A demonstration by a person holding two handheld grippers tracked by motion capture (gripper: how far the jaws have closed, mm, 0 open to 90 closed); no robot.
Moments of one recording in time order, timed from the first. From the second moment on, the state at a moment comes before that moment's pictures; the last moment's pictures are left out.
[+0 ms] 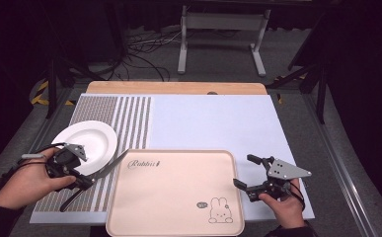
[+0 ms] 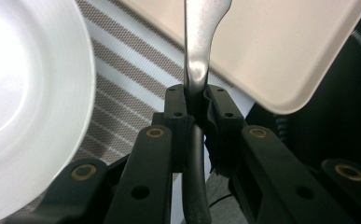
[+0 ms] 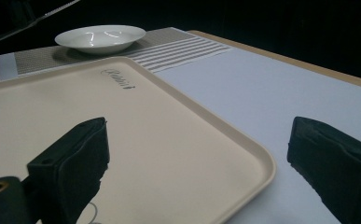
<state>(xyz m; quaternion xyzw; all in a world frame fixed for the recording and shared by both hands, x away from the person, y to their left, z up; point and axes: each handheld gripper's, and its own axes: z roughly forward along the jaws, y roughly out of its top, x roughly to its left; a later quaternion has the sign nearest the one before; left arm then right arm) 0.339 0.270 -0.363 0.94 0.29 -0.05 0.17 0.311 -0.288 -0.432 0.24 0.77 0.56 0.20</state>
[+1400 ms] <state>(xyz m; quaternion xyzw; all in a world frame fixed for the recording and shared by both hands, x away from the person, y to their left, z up) 0.341 0.188 -0.394 0.91 0.33 -0.13 0.22 0.311 -0.291 -0.433 0.24 0.77 0.56 0.20</state>
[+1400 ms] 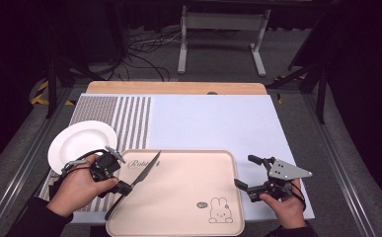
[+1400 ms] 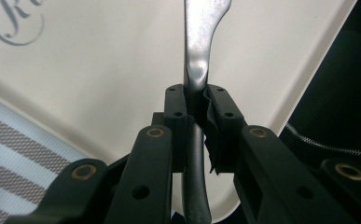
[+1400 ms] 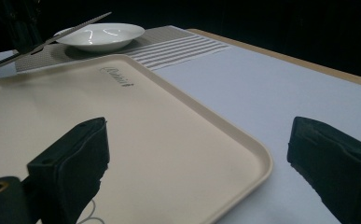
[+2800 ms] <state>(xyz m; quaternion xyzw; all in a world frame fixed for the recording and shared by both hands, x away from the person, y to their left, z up) 0.346 0.172 -0.437 0.90 0.35 -0.18 0.19 0.311 -0.292 -0.434 0.24 0.77 0.56 0.20</state>
